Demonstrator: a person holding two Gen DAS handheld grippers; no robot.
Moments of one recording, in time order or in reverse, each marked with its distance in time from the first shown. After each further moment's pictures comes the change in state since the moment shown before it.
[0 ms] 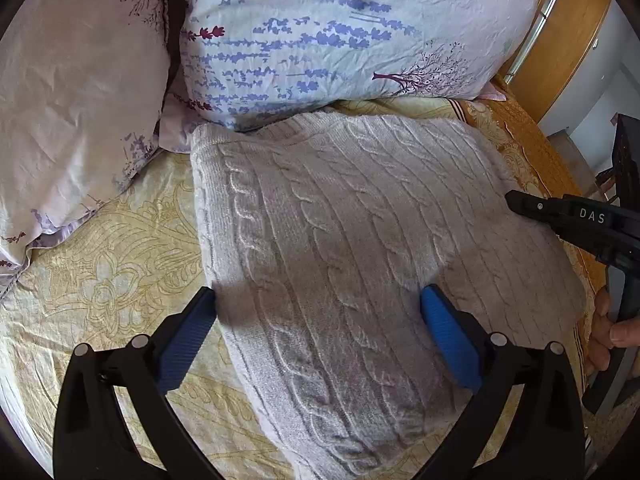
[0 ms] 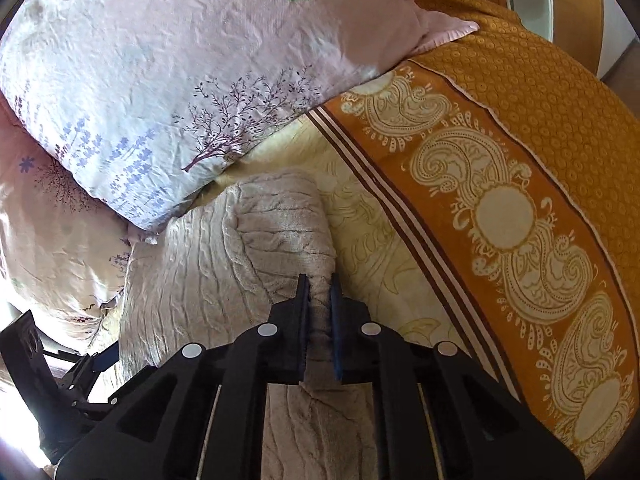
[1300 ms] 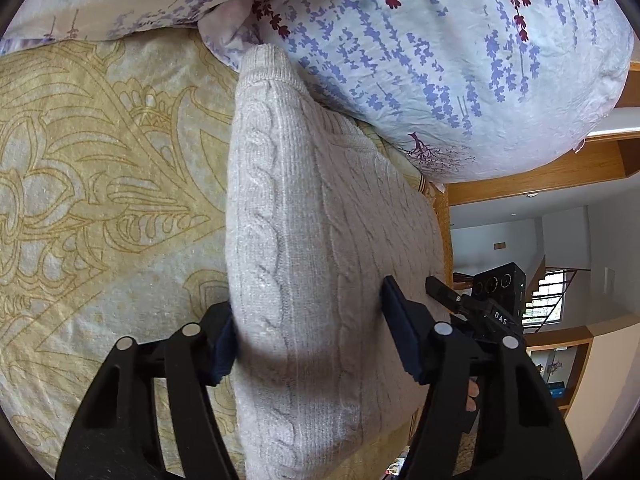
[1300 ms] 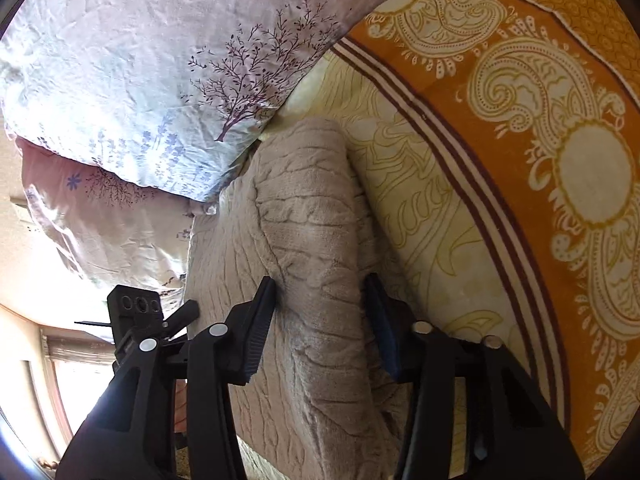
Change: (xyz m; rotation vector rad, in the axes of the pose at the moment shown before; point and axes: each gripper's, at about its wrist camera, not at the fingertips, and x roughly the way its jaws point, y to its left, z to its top) left arm 0.041 0.093 -0.001 -0.542 0.077 -0.614; right arm 0.042 -0.021 0.002 0.124 0.294 0.391
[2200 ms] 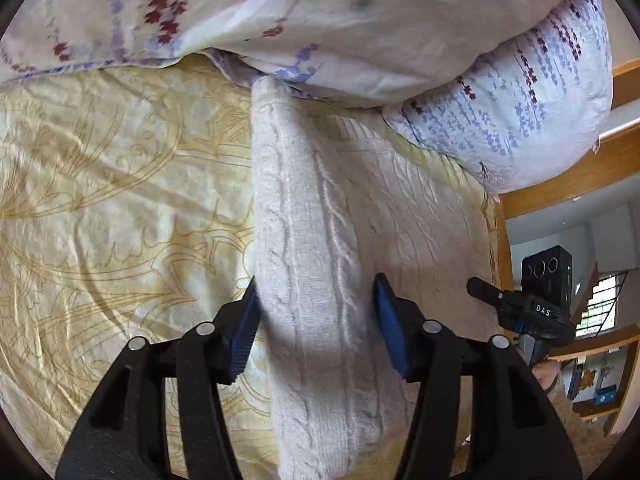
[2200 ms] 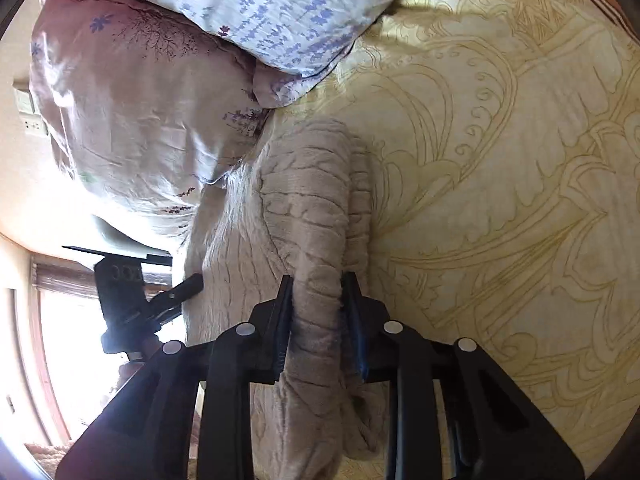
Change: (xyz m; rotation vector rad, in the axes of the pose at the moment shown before) left arm -0.158 0.111 -0.052 0.039 -0.146 0.227; right arm 0.095 0.092 -0.067 -0.193 0.132 -0.021
